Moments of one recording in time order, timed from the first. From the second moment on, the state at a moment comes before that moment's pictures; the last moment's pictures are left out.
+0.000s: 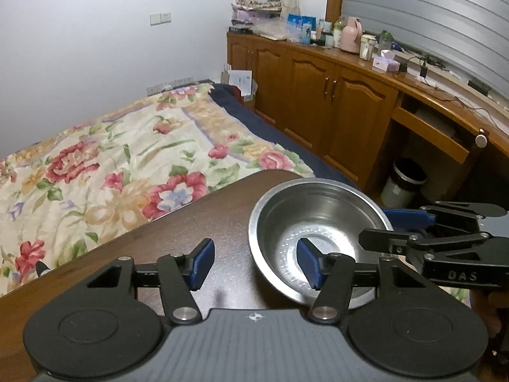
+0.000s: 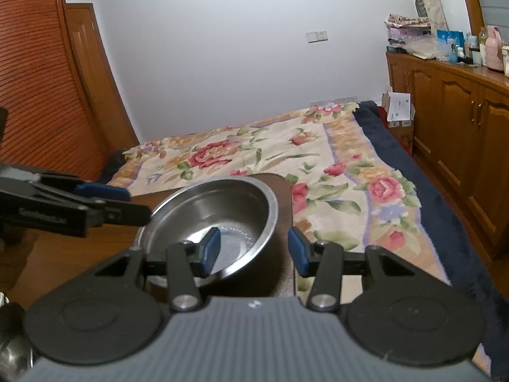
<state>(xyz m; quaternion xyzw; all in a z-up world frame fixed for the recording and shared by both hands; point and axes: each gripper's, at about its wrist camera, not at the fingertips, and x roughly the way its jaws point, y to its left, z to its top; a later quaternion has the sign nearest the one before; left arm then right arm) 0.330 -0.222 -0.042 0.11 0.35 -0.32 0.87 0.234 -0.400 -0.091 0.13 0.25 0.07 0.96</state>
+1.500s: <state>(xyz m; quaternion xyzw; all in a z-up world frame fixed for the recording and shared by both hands) 0.294 -0.182 0.027 0.09 0.32 -0.35 0.88 0.216 -0.379 -0.038 0.16 0.23 0.09 0.96</state>
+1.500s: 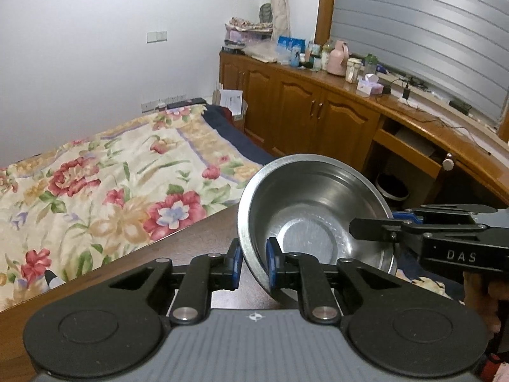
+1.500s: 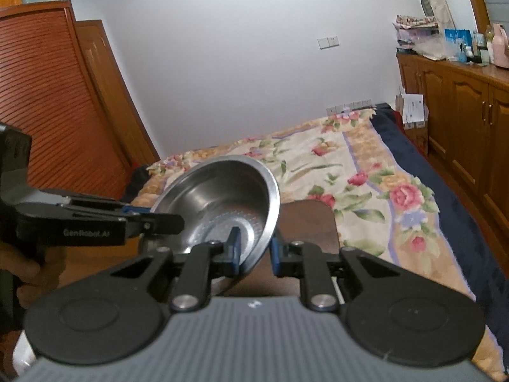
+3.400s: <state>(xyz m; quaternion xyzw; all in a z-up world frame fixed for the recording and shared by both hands) 0.145 -0.053 -0.005 0.03 0.33 -0.33 0.88 0.120 -0.273 -0.052 0.11 0.27 0.15 0.94</state>
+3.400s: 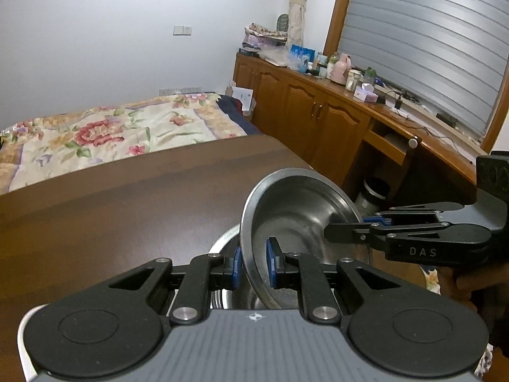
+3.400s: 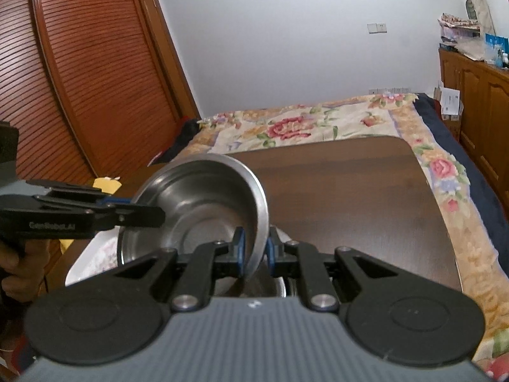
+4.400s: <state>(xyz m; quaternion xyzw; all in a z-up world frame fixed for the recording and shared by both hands) 0.134 -0.054 -0.047 0.05 0.34 -0.30 0.89 0.109 -0.252 -0.077 0.07 0.27 0.14 0.95</state>
